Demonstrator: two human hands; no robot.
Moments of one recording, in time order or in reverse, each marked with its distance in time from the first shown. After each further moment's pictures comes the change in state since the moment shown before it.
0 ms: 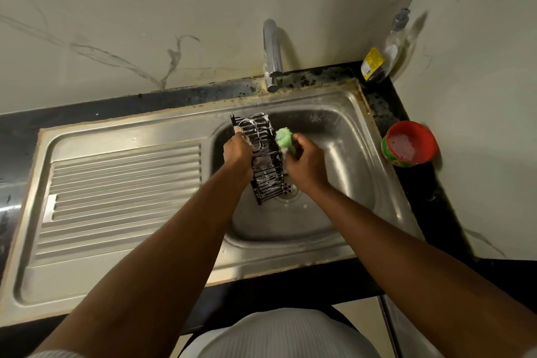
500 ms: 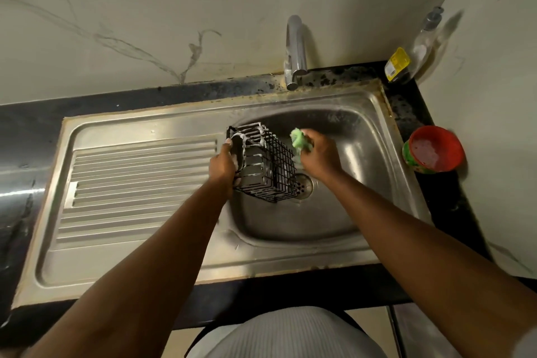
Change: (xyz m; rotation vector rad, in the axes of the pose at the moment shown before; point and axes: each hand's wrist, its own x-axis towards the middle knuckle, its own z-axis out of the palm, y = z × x) left_hand 0.012 -0.016 -0.079 0.120 0.086 -0.010; right_hand 0.035 0.007 0.012 -0.225 -0.192 0.132
